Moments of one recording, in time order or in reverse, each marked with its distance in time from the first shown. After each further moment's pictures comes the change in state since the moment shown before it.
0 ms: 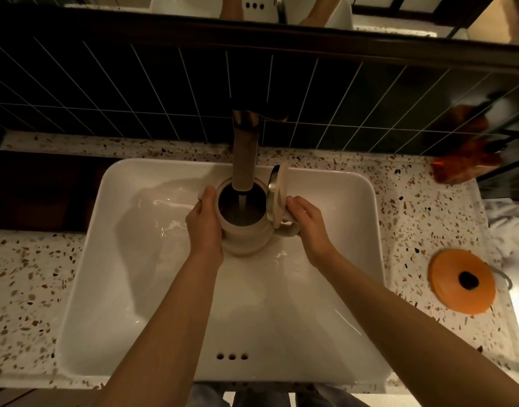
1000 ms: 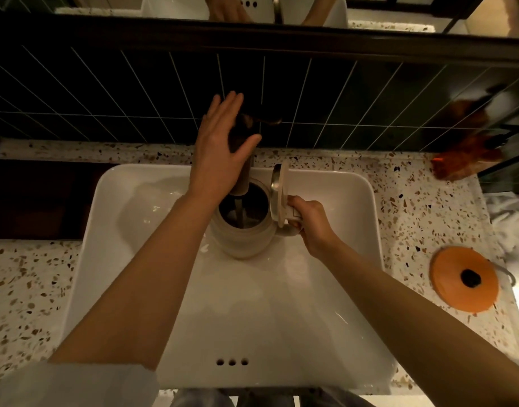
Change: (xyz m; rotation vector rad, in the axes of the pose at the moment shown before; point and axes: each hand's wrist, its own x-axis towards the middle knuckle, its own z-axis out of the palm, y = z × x) left_hand 0.008 0.091 0.059 0.771 -0.358 1.042; right_hand 0.018 -0.011 -0.005 0.082 0.066 0.253
